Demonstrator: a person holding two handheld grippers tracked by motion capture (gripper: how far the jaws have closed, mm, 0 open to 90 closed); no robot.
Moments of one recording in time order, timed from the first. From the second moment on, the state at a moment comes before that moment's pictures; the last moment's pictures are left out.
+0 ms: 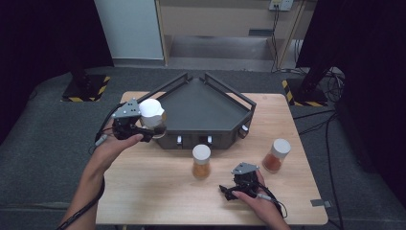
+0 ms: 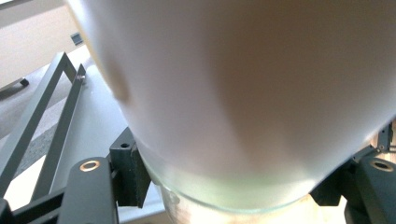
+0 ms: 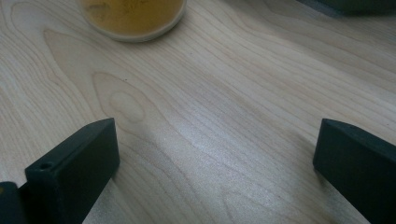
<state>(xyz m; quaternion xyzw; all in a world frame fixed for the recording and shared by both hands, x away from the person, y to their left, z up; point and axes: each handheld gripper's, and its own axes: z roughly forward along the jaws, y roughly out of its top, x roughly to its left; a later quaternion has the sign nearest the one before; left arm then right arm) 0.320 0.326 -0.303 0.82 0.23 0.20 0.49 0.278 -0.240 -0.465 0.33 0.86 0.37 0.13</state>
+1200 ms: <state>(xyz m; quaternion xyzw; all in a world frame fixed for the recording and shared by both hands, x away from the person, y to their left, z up) 0.380 0.316 -0.310 0.82 0.25 0.19 0.49 0.278 -0.240 -0.465 0.33 0.86 0.37 0.13</state>
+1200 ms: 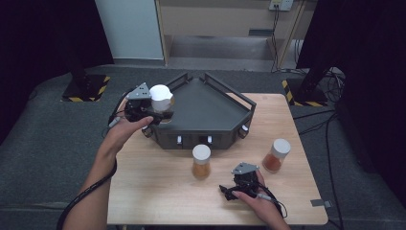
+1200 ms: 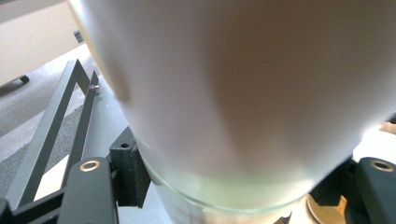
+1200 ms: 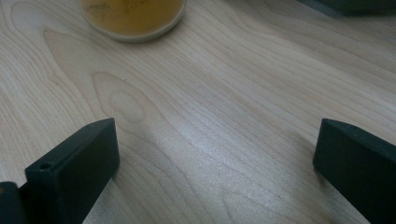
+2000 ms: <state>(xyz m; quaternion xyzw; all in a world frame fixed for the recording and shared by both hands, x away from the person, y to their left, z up) 0.407 0.305 -0.337 0.82 0.29 0.18 0.46 0.278 -0.240 -0.465 0.33 0.86 0.37 0.13</state>
